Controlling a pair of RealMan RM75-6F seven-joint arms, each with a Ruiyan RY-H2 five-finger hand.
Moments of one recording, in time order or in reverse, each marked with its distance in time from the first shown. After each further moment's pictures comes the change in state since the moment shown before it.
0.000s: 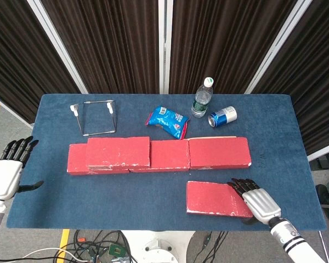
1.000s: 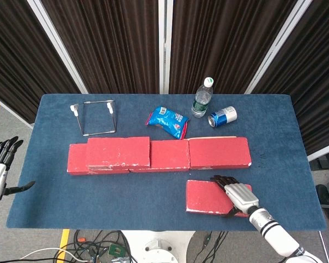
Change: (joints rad) left arm 0.106 -0.012 -0.108 0.098 0.068 -0.025 -0.194; right arm 0.154 -0.147 0.052 0.050 0.258 -0.112 0.048
